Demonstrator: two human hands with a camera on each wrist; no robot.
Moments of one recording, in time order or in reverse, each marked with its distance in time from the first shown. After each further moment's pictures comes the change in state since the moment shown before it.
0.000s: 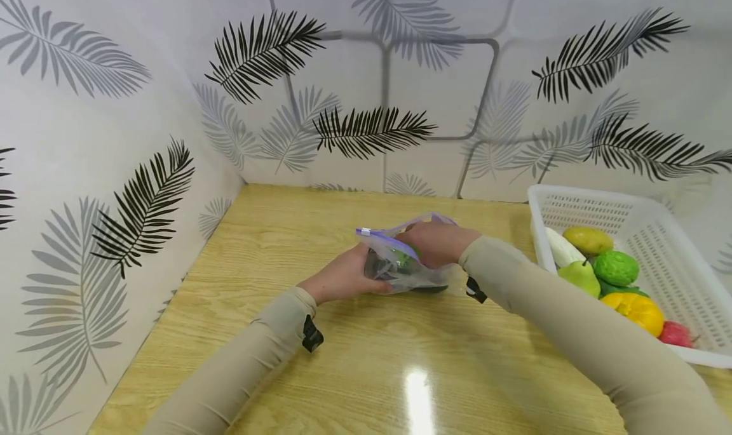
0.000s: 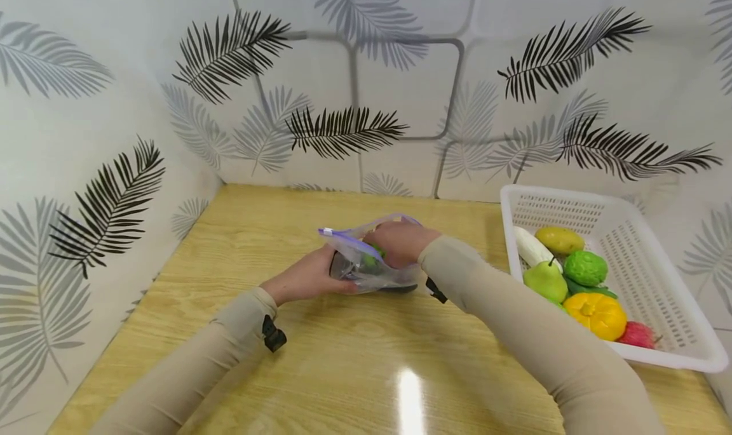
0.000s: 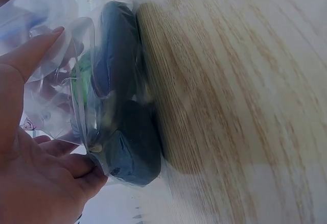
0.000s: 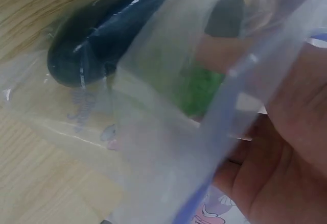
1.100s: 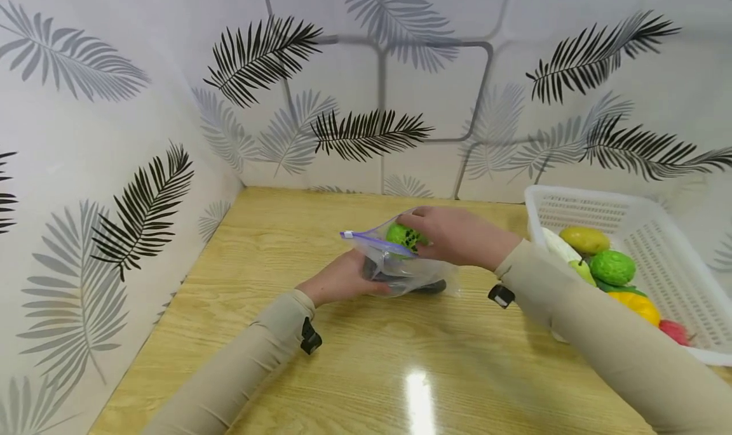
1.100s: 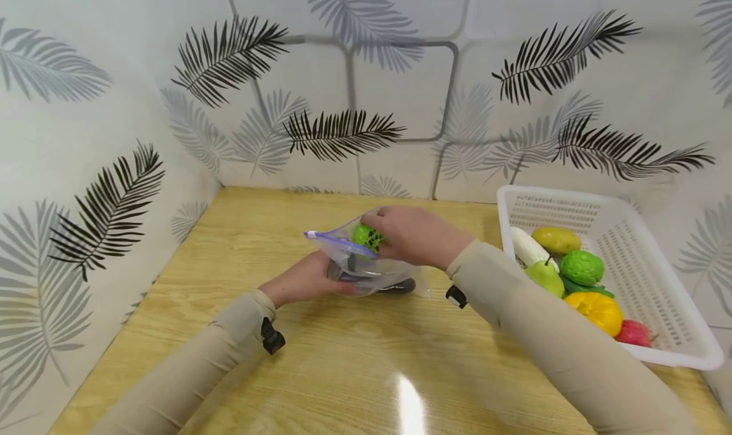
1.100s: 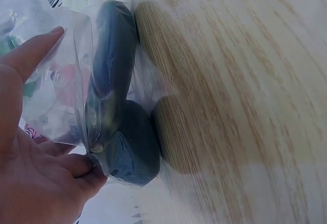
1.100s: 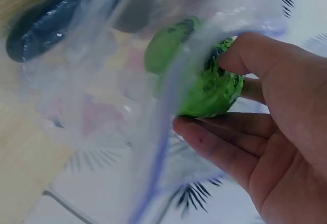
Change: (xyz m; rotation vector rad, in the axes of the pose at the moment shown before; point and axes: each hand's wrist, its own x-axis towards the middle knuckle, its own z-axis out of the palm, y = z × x) left_hand 0.003 -0.004 0.000 -0.055 -0.012 0.091; right_hand -0.056 -0.018 -0.044 0.041 0.320 -0.026
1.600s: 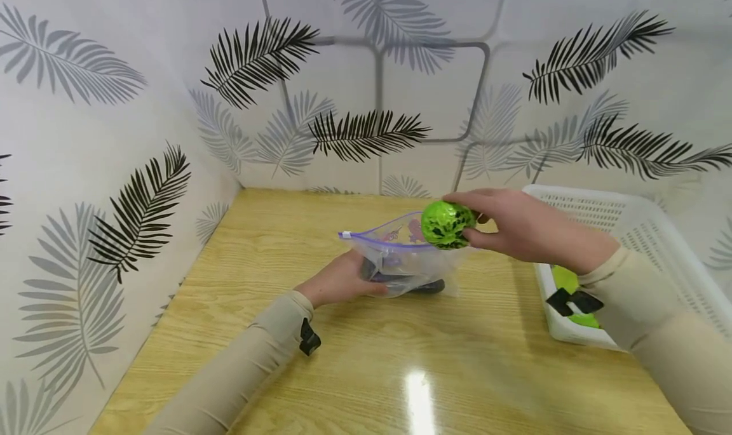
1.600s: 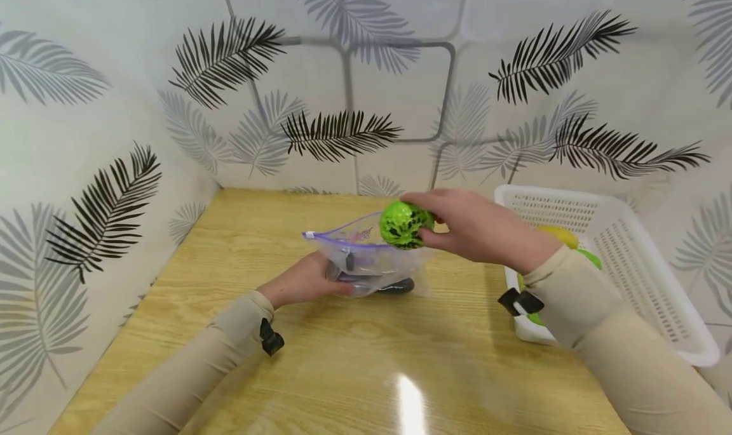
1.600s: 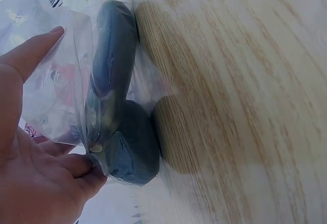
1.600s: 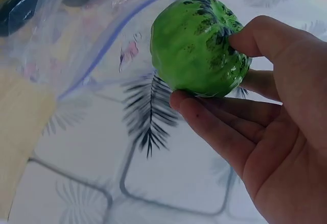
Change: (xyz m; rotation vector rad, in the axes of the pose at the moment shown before) left_hand 0.001 -0.001 0.001 0.037 0.006 -0.031; right_hand -0.069 0.012 -0.059 0.131 0.091 0.122
